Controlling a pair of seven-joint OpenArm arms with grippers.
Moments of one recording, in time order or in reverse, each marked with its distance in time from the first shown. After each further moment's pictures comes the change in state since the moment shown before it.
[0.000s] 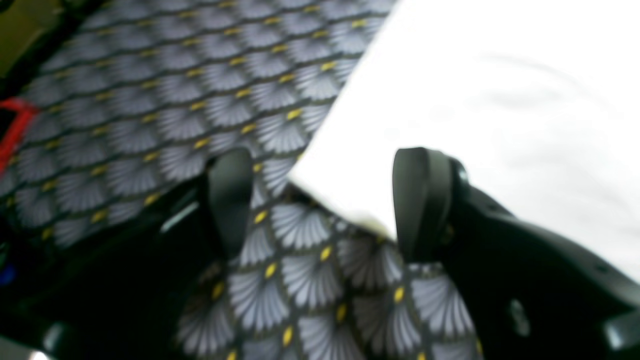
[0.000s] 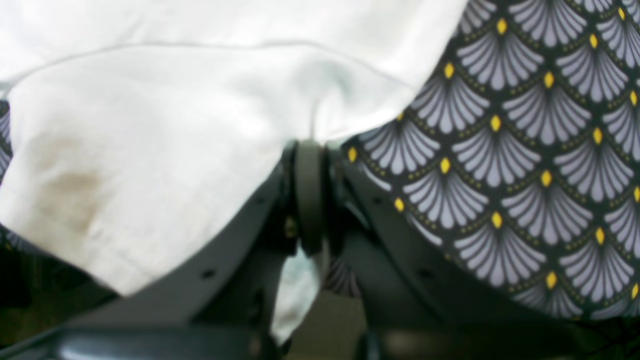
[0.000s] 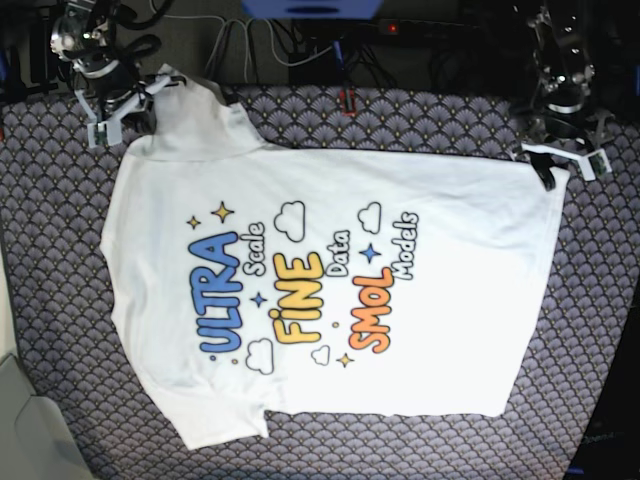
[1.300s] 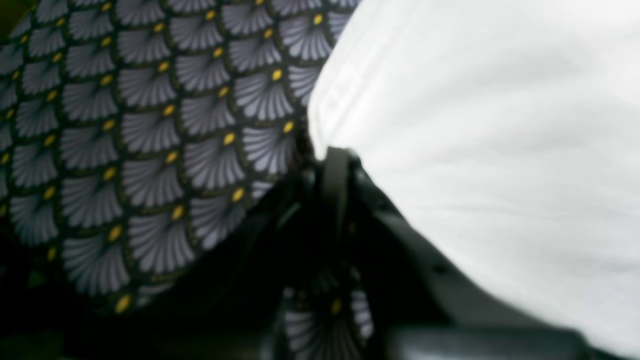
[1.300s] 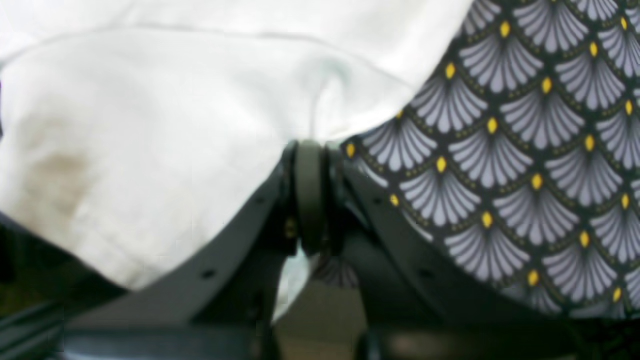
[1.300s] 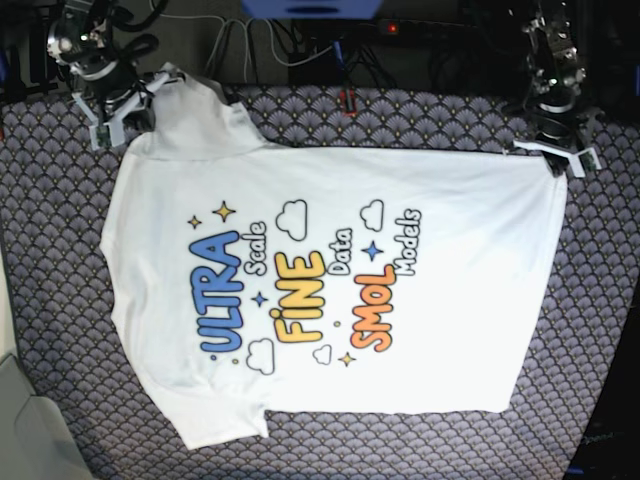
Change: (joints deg) left arm -1.1 0.0 1.6 -4.8 0.3 0.4 -0.2; right arm -0.3 1.3 -0.4 2.9 -1.1 0.7 -3.3
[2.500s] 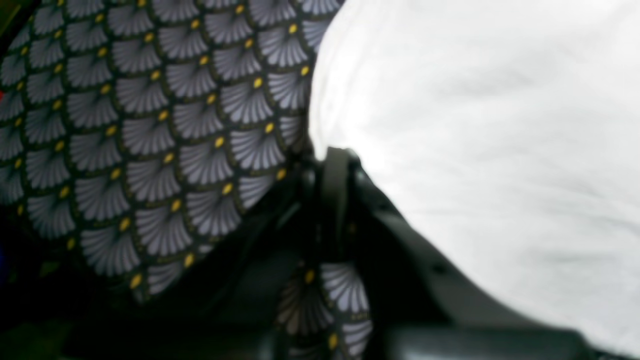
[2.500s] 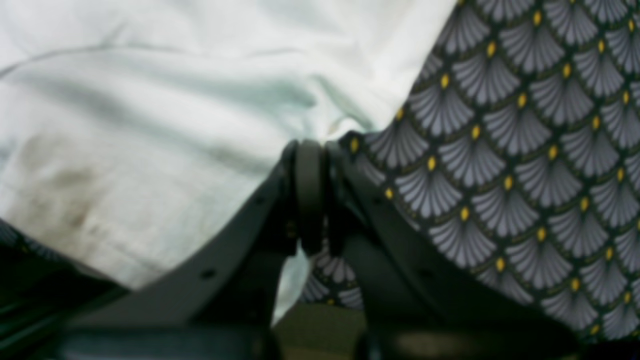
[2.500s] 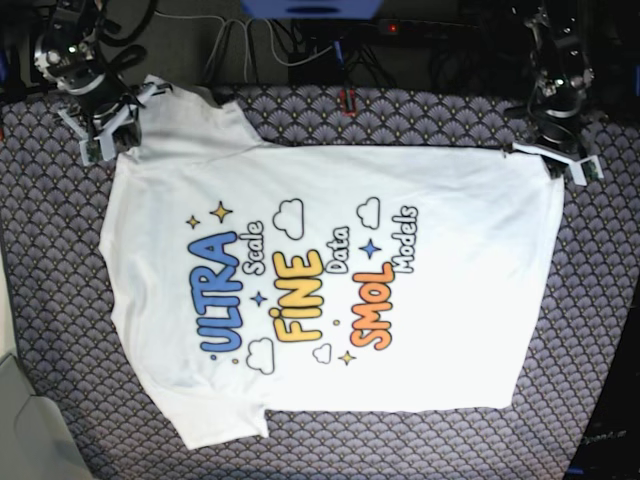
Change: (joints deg) left arm 2.1 0.3 0.2 10.1 -0.3 0.0 10.7; right arm 1.8 2.8 0.0 3.1 -0.8 0.2 -1.4
